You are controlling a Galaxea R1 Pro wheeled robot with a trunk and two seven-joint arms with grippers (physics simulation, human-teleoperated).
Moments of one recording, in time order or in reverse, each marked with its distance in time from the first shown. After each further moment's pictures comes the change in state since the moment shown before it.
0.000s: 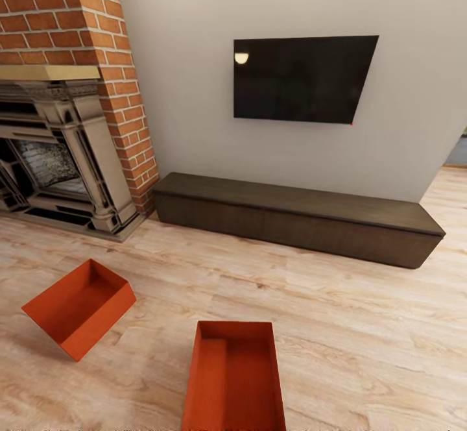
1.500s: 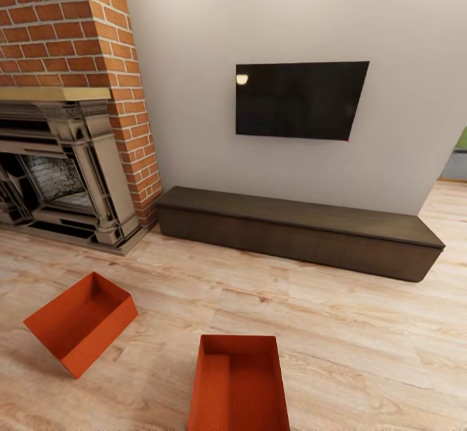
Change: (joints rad) left arm 0.000 -0.001 -0.005 -0.002 -0.009 -0.002 -0.004; right arm 0.000 0.000 0.000 0.000 0.000 -0.001 0.000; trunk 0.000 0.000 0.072
